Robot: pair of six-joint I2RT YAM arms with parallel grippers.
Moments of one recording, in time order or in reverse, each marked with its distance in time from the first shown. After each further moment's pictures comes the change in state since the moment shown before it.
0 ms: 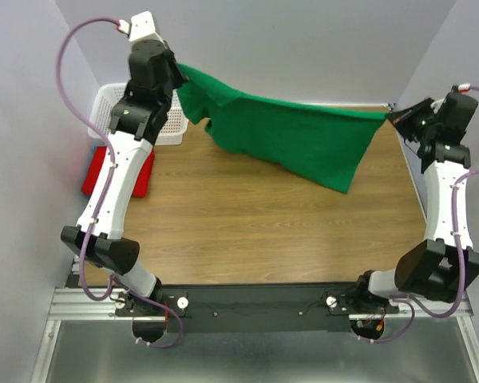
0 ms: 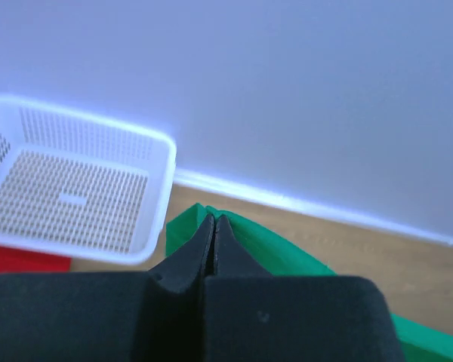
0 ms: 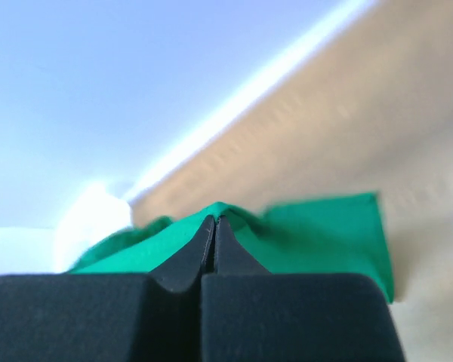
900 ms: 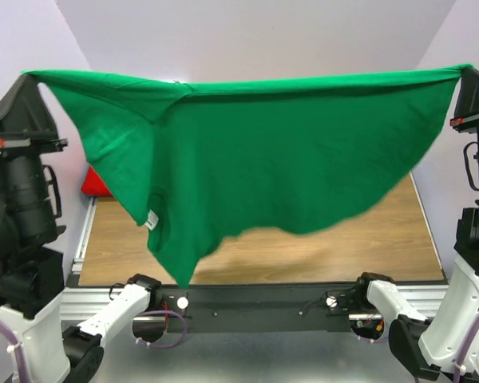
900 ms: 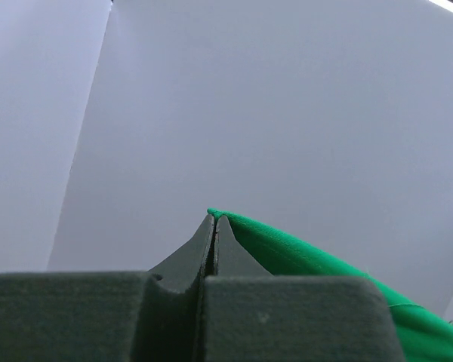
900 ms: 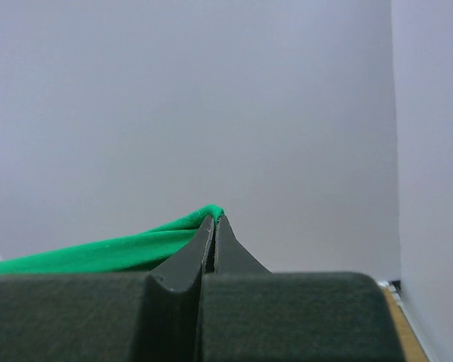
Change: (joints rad) left arm 0.014 -0.756 -0.141 0.295 0.008 0.232; right arm 0.116 -0.394 0.525 -0.058 0.164 -0.351
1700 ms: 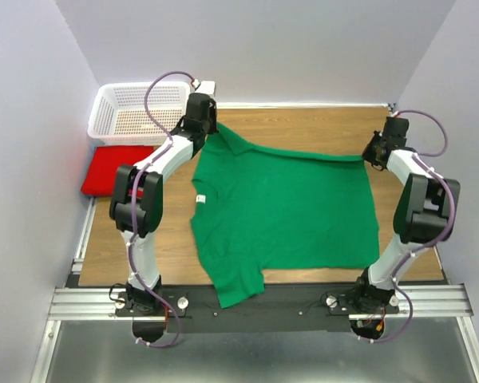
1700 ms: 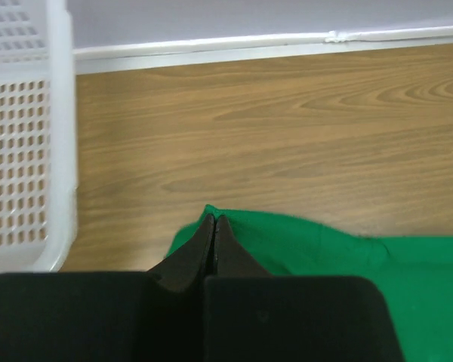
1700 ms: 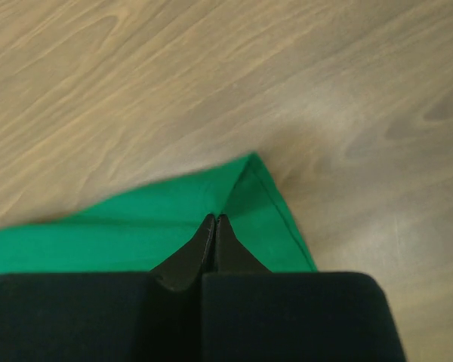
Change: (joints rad) left arm 0.004 1.091 -0.306 0.232 0.221 -0.016; right arm 0.011 0.809 -0.639 0.238 0.157 -0.026
